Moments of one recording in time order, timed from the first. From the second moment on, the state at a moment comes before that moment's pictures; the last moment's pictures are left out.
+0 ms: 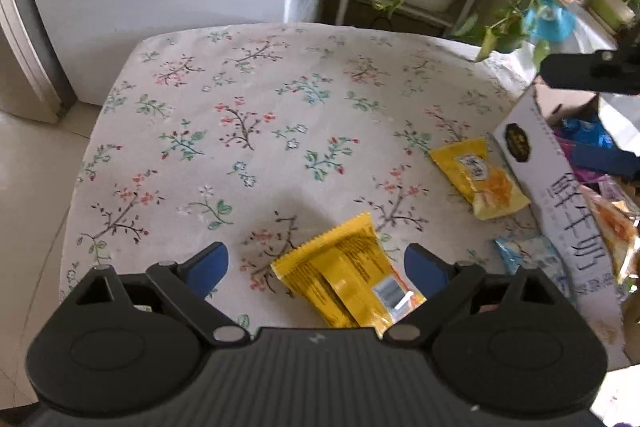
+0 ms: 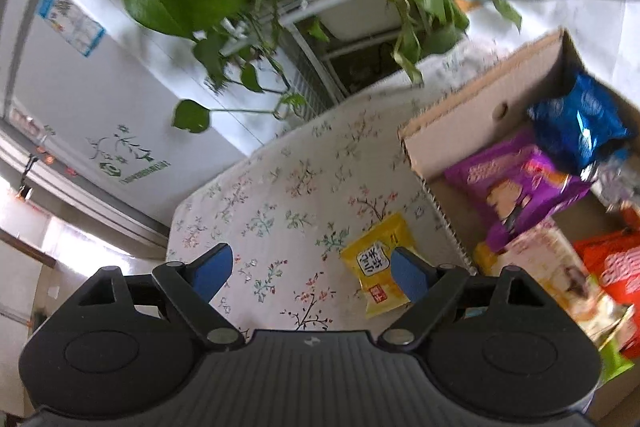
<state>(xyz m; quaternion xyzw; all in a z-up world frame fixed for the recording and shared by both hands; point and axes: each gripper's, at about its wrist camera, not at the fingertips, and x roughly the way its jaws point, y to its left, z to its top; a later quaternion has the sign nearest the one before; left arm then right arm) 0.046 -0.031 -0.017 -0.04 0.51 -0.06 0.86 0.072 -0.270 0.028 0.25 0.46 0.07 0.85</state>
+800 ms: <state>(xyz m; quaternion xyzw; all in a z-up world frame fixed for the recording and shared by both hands) 0.039 -0.017 -0.045 0.01 0.52 -0.03 0.85 0.107 -0.241 -0.020 0.20 0.49 0.02 0.85</state>
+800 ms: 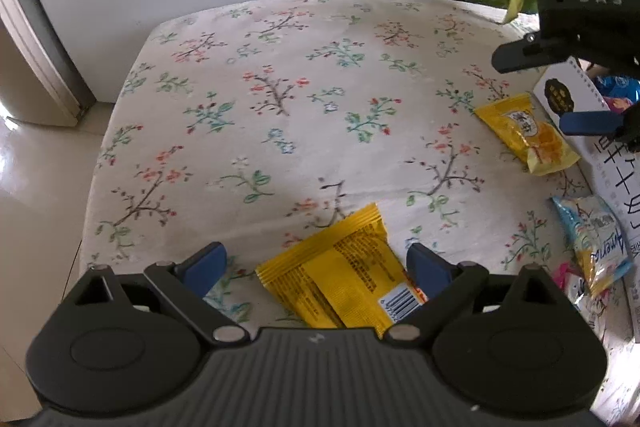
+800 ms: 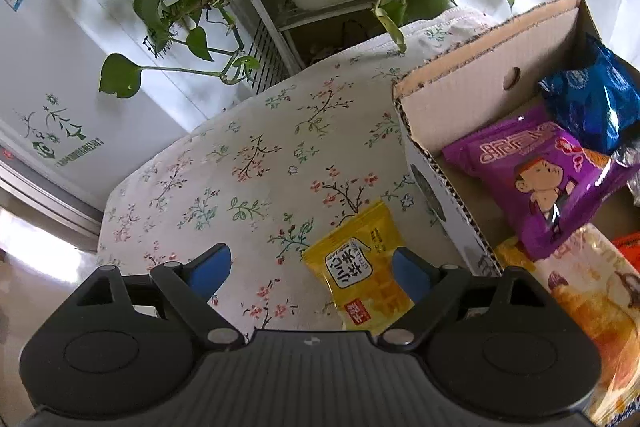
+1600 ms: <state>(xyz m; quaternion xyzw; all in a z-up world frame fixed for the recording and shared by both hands) 0.030 0.012 -0.035 -0.03 0.53 -0.02 0.85 0.115 -0.215 -0.037 0.15 0.51 0.03 0.85</state>
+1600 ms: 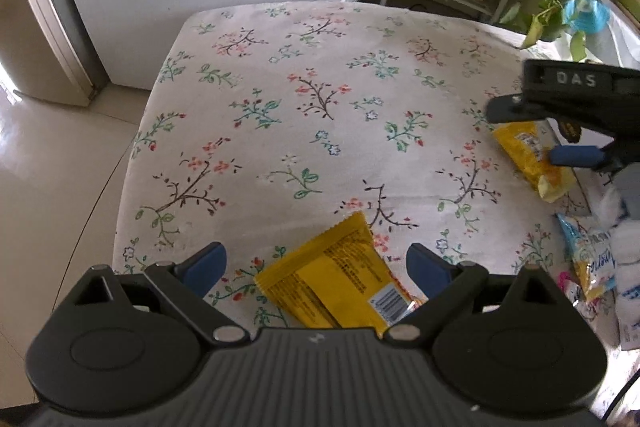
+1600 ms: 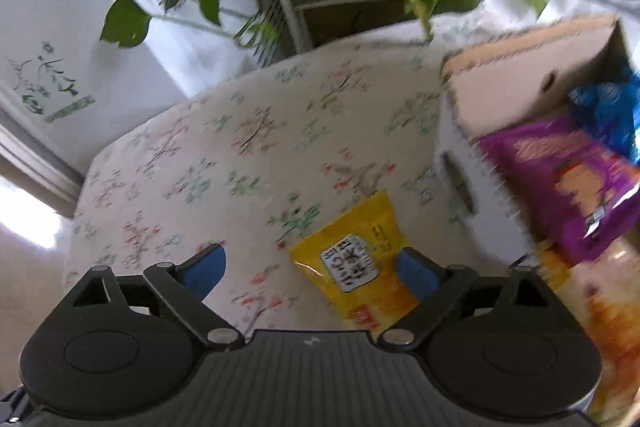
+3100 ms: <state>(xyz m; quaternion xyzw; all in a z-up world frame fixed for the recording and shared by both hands) 0.022 -0.011 -0.048 0.03 0.52 -0.03 0.85 0.102 -0.166 -0.051 -0.04 0.52 0.09 0.85</state>
